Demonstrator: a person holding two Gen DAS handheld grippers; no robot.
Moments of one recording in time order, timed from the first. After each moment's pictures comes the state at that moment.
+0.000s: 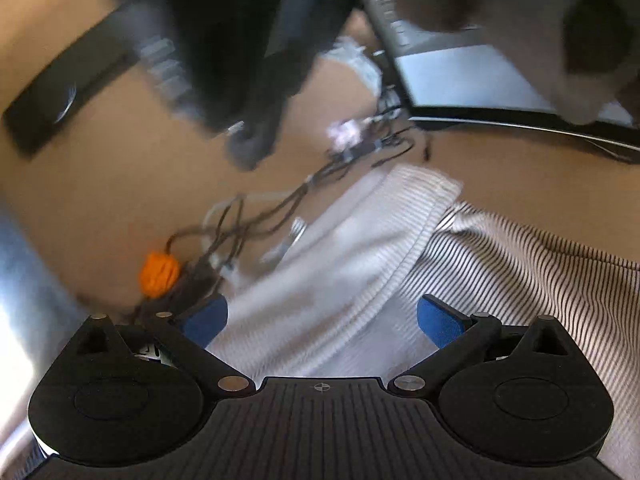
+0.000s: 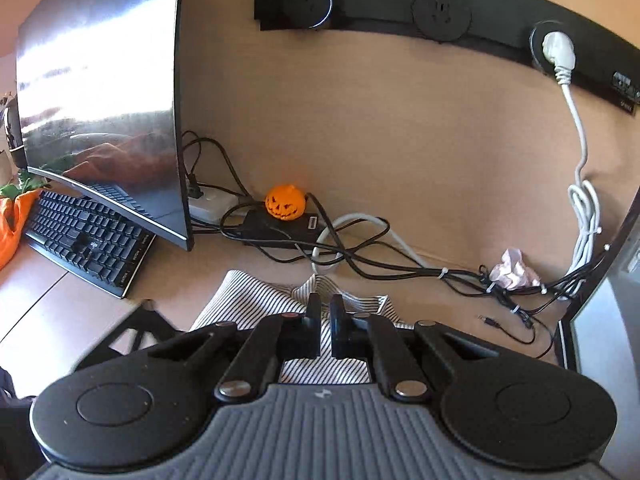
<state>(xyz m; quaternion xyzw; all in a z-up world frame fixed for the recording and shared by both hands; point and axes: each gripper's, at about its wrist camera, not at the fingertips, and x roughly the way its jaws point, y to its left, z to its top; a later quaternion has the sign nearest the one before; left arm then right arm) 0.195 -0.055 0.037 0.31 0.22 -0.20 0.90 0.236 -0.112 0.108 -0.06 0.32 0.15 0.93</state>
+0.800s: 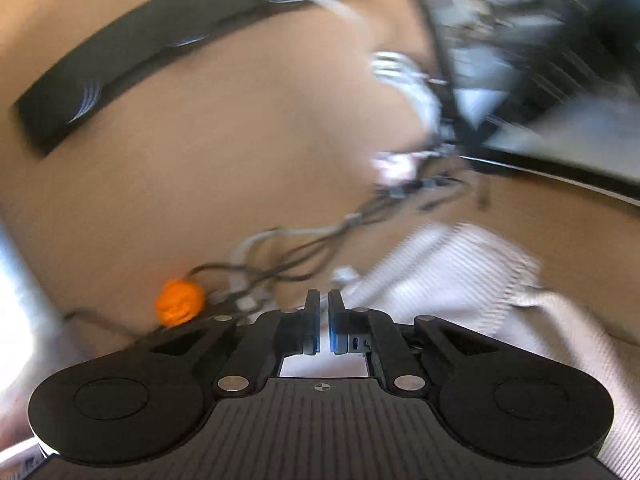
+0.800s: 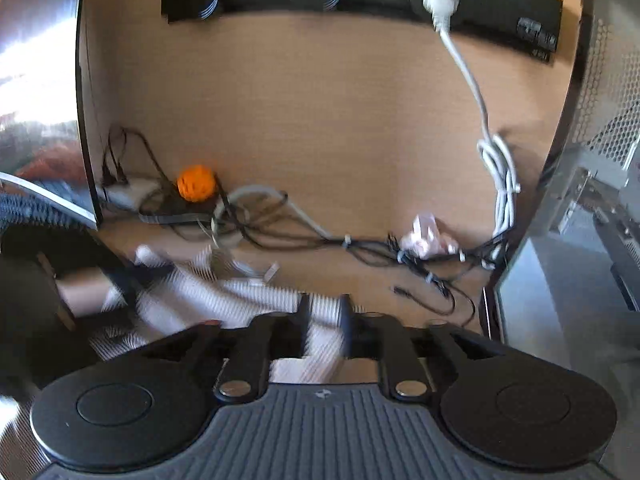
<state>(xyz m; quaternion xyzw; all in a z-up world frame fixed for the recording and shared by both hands) 0.249 -0.023 0.064 0.24 0.22 -0.14 0.93 0.237 -0.198 0.087 -0.06 0.34 0.09 0.93</state>
